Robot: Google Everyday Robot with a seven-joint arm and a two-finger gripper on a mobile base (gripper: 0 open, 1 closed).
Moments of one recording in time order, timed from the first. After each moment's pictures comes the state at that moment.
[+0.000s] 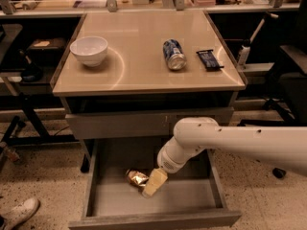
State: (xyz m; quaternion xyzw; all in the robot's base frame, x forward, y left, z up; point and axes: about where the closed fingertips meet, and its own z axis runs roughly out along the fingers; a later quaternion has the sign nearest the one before) arm 0.478 -0.013 0.542 -0.52 0.82 0.20 0.12
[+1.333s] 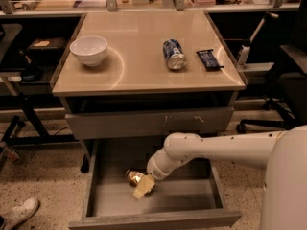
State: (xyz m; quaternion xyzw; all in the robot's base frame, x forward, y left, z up) arm 0.497 0.032 0.457 -0.51 0.81 0.25 0.15
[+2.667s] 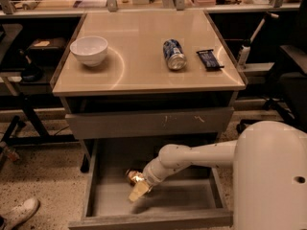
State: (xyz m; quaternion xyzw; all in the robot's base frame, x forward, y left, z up) arm 0.515 0.057 0.375 -0.48 0.82 0.26 0.15
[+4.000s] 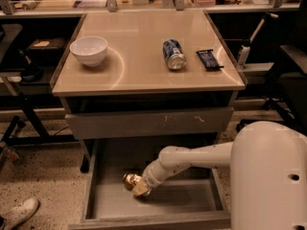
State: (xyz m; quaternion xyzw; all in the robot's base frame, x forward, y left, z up) arm 0.512 0.059 0.362 -0.48 0.82 0.27 0.15
